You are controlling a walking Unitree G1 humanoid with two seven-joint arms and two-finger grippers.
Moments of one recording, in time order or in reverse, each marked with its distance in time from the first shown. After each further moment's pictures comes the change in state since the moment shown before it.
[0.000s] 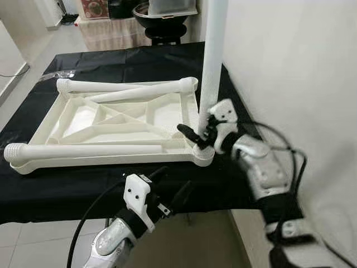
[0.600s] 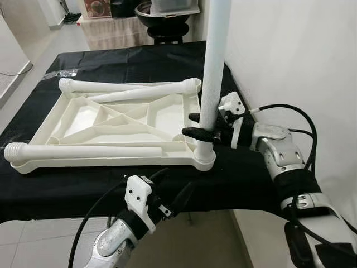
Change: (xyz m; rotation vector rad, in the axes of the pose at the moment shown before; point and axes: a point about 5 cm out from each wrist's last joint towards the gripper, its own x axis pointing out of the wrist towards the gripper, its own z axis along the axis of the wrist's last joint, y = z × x) left arm -0.001 -0.003 -0.003 -0.007 0.011 -0.006; right arm -0.015 -0.020 -0.005 0.058 0.008 0.217
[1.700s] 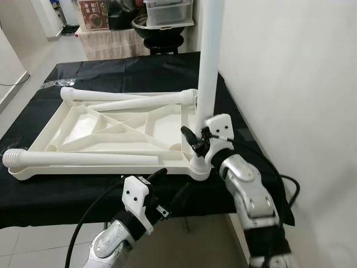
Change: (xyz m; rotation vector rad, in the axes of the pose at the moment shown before) left arm 0.000 0.004 0.004 0.013 -0.013 0.007; right arm 0.024 0.046 -0.031 0.149 0.026 -0.562
